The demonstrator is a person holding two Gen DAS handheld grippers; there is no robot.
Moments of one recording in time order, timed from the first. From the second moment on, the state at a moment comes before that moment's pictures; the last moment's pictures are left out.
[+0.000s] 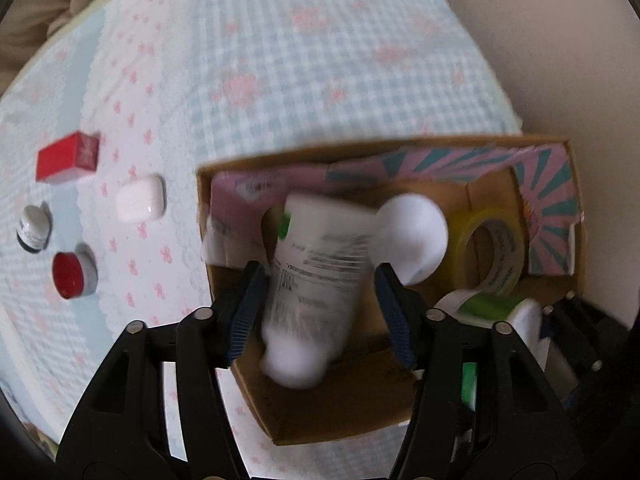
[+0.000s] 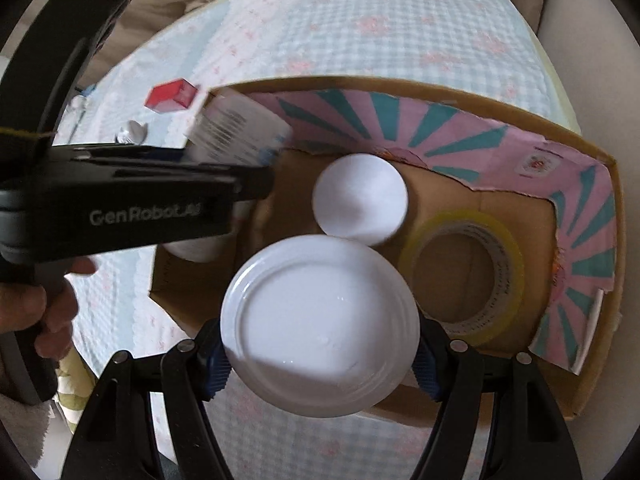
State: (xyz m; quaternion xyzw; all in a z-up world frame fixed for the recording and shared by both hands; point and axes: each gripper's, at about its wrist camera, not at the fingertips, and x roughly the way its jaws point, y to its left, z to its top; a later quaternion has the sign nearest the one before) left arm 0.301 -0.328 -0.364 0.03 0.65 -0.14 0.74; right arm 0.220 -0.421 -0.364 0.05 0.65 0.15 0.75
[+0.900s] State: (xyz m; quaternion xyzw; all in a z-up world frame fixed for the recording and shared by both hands) left arm 0.282 -0.301 -0.307 0.04 0.60 -0.13 0.79; right arm 0.199 -0.435 -0.339 0.06 0.63 0.11 0.77
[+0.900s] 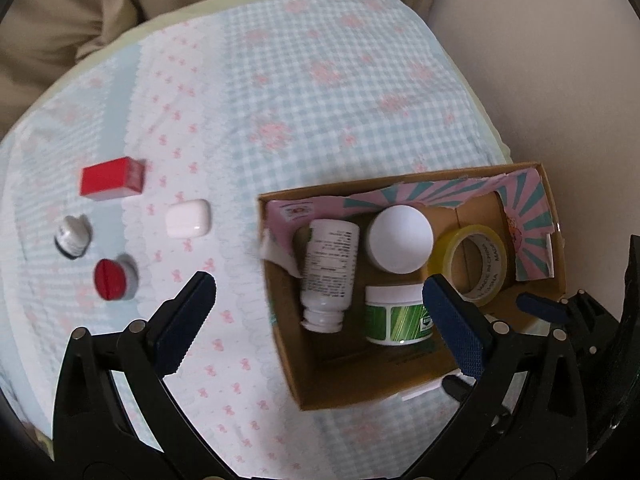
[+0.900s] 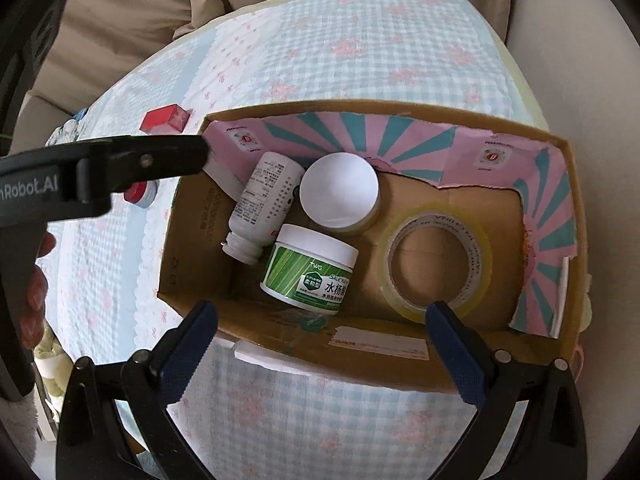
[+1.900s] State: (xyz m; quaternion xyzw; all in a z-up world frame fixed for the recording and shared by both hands) left arm 0.147 -0.008 -0.171 -0.02 0.51 -0.02 0.86; right arm 0.141 -0.280 -0.177 0.04 0.52 0.09 0.85
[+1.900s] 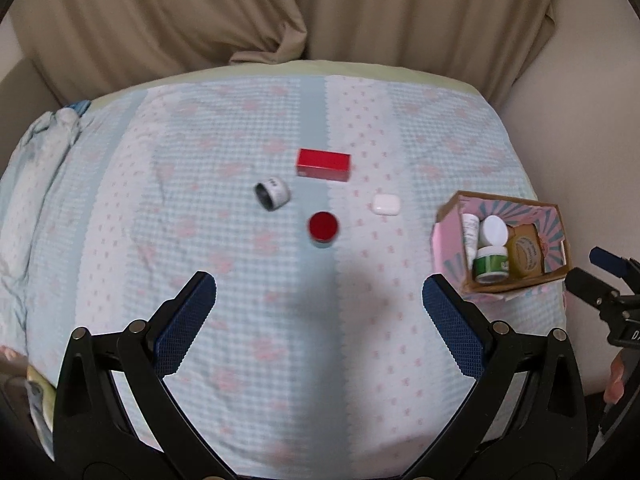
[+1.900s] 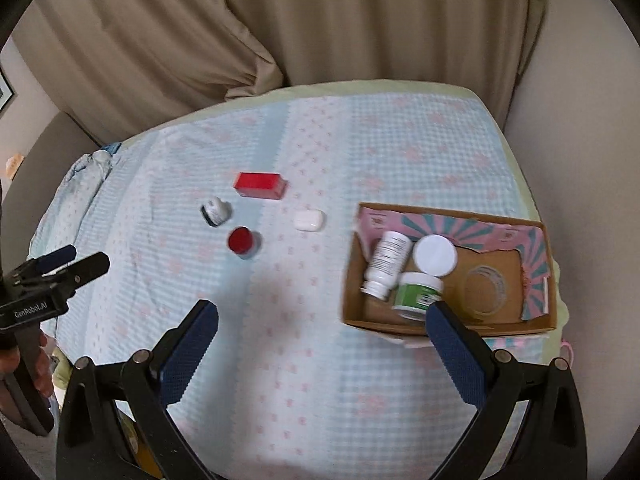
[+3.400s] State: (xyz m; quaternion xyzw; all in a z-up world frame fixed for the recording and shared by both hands) left arm 0.387 0.044 -0.461 0.20 0.59 -0.22 0.75; right arm 0.279 -0.079 -0.440 0.06 0.55 0.03 0.83
